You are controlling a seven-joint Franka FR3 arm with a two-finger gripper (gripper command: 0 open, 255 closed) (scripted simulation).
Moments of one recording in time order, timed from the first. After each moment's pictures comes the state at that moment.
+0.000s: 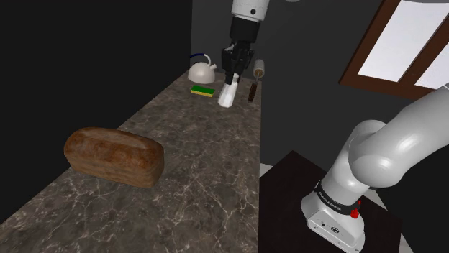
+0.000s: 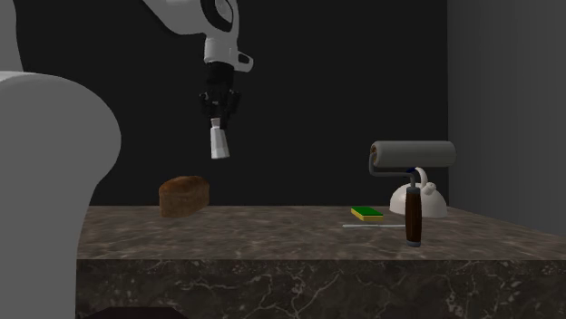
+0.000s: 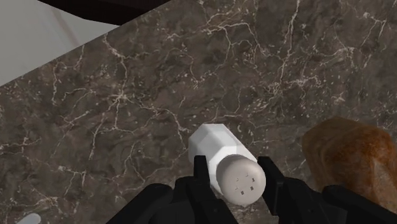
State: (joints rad) arm 0.20 -0.40 0.15 -2.12 0.13 1.74 0.18
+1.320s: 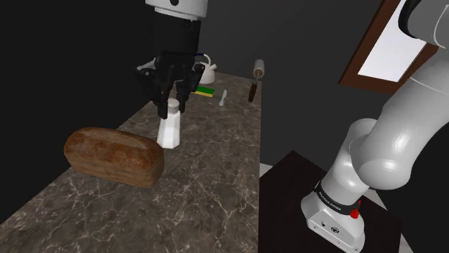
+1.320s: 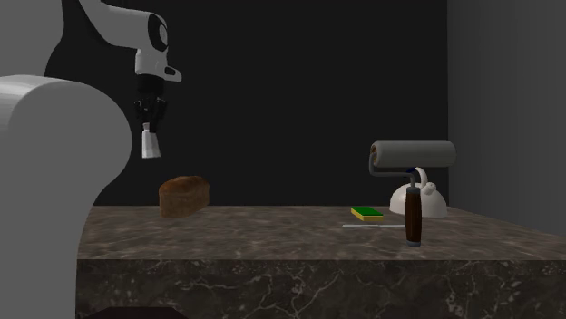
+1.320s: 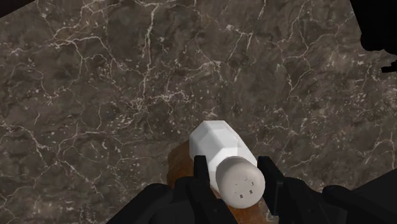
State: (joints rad) arm 0.36 -0.11 0.51 -1.82 0.11 1.78 0.70
